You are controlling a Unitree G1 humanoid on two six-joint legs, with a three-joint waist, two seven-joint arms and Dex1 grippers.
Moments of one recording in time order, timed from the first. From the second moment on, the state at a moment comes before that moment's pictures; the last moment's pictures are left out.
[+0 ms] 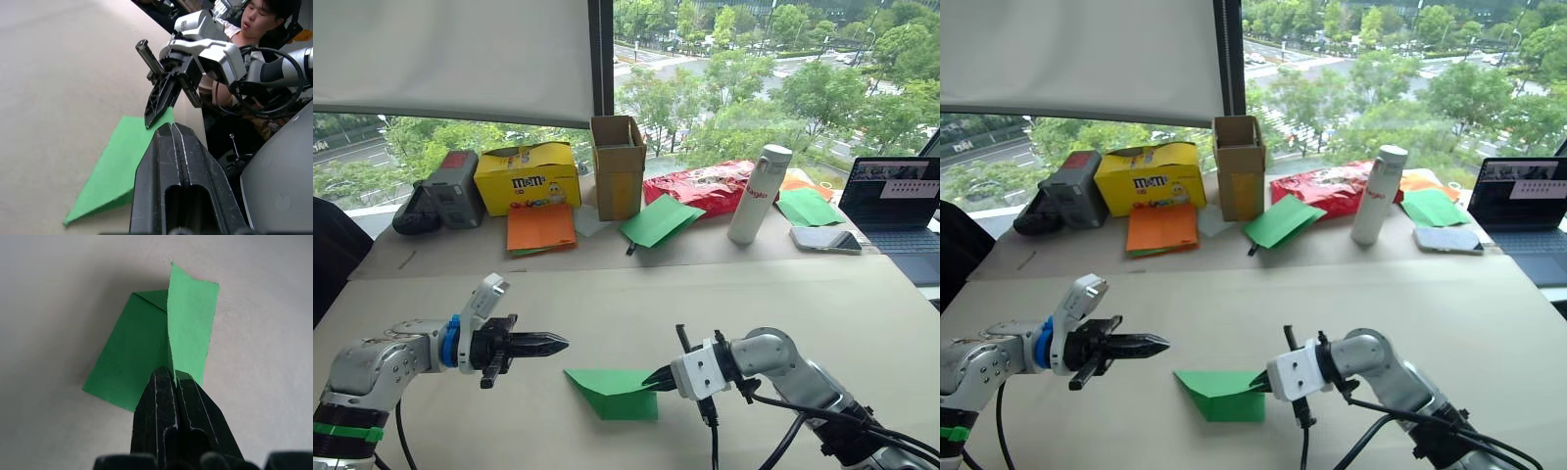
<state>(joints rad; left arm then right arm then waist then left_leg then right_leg) -0.32 0.83 0.07 -0.07 -0.81 0.81 -1.33 -0.36 -0.66 0.46 -0.10 -0.07 -0.30 1.14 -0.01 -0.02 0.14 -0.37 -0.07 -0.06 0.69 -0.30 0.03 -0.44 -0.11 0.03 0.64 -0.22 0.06</state>
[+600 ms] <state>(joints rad) -0.43 0.62 -0.25 0.17 -0.36 0.26 -1.44 -0.35 -0.66 0.46 -0.04 -0.13 -0.42 1.09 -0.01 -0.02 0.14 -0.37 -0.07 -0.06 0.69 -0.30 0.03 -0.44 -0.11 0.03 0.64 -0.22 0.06</state>
